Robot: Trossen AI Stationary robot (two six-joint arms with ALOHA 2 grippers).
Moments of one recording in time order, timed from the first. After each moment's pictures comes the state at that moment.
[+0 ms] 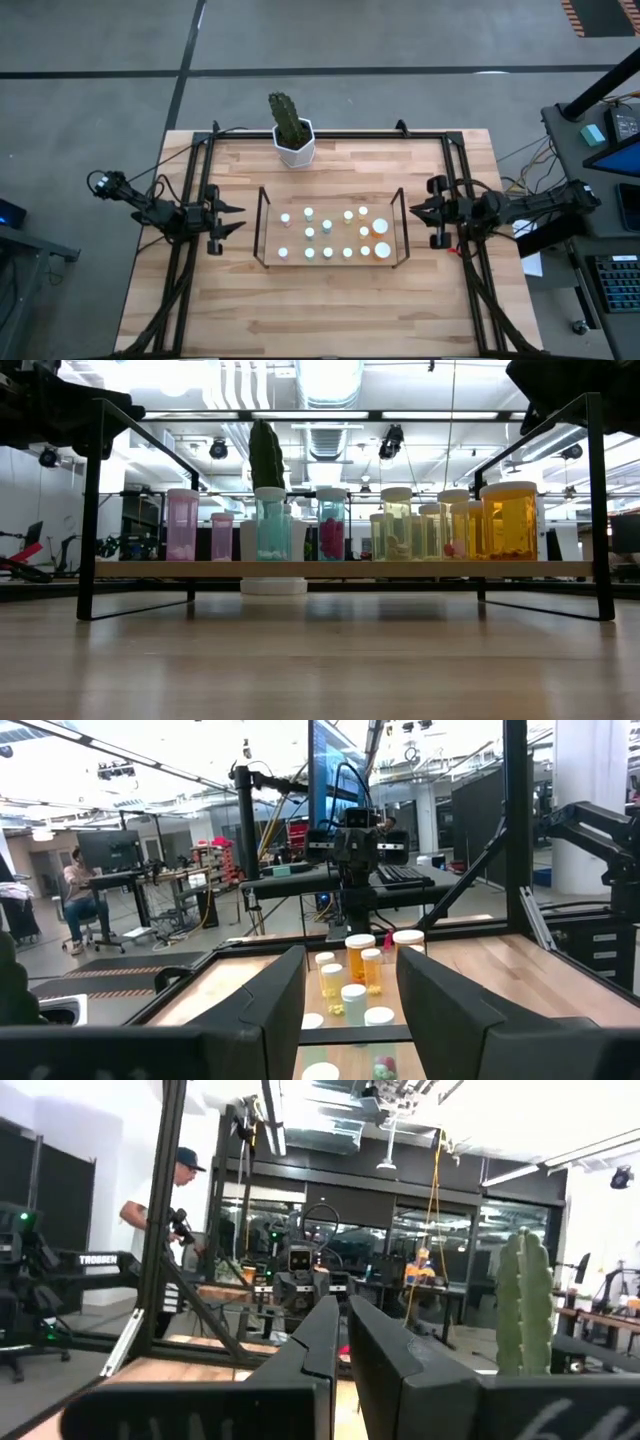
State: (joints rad) left arm -0.50 0.05 0.01 0.21 -0.59 0.22; right arm 0.16 0.40 0.01 0.71 0.10 -0.20
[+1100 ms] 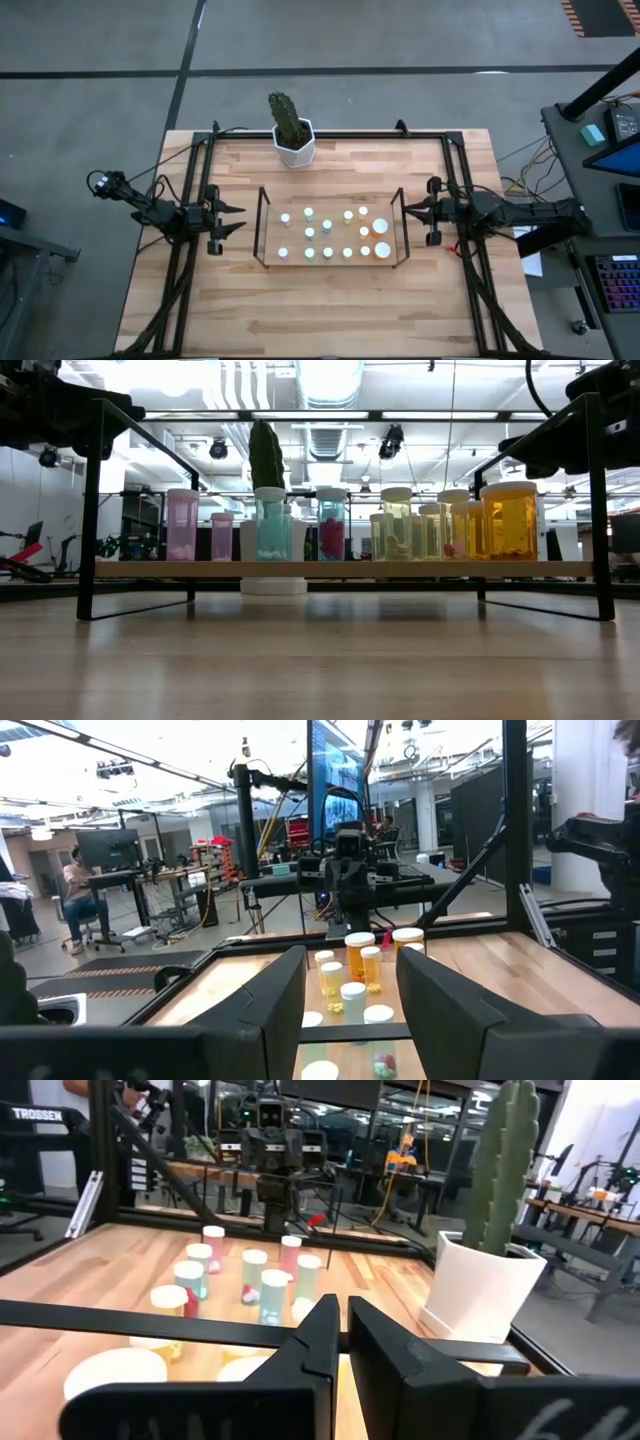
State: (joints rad) left arm -0.50 0.06 0.01 0.21 -0.59 0.22; right arm 0.01 0.14 0.01 0.11 0.07 -0.17
